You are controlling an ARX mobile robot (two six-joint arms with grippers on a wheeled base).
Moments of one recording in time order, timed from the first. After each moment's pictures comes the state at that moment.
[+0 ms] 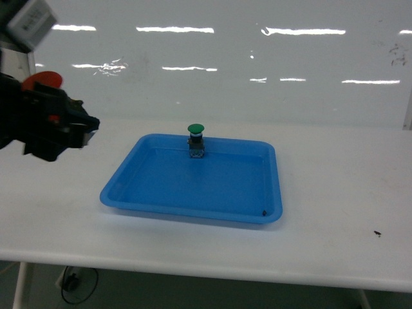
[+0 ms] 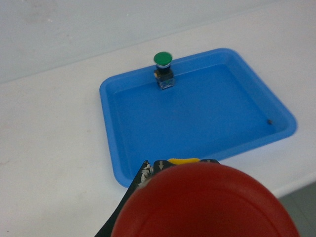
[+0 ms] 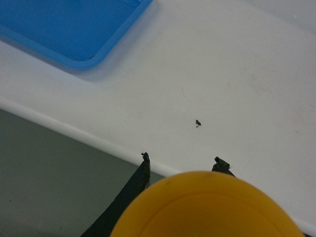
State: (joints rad) left arm -0.12 1.46 0.66 0.35 0.20 0.18; right arm 0.07 1.37 0.29 0.55 -0.06 -0.29
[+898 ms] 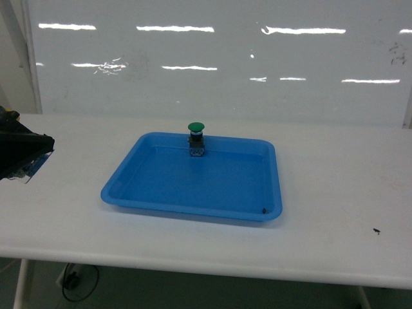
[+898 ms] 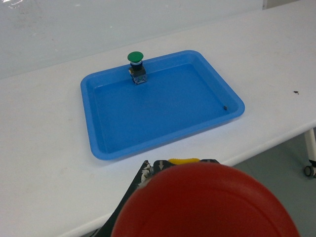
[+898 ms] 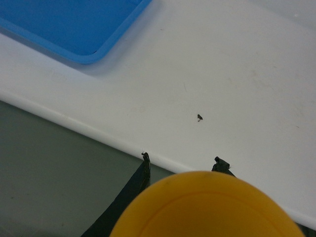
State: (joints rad) left arm -0.13 1.03 0.43 0.22 0.26 0.15; right arm 0.07 1.37 0.29 0.55 -0.07 -0.29
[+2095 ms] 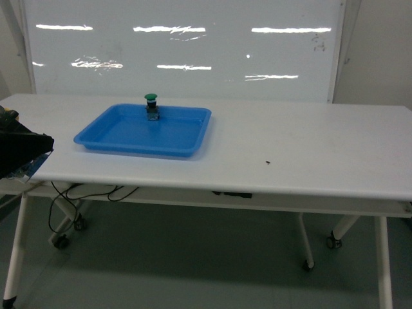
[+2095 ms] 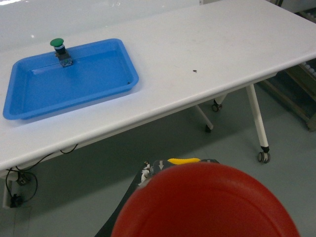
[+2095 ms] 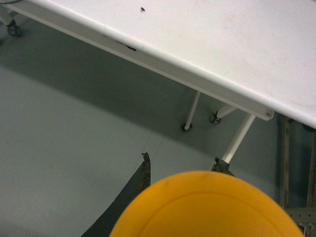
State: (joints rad) left arm -0.13 1.03 0.43 0.22 0.26 0.15; right arm 0.07 1.37 0.29 0.56 -0.07 -0.29
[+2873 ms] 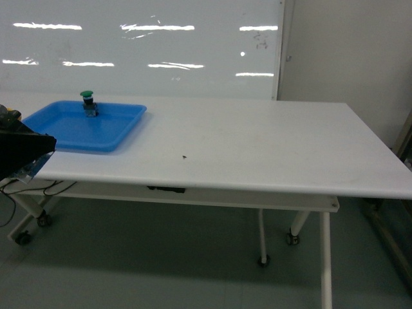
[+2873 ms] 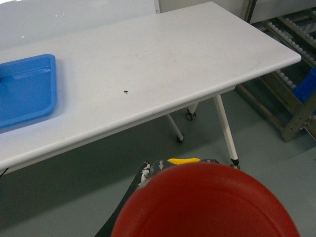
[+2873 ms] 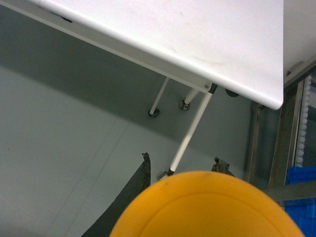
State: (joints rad) left arm -0.13 1.03 0.43 0.22 0.26 0.15; right arm 0.07 1.37 0.29 0.56 -0.07 -0.29
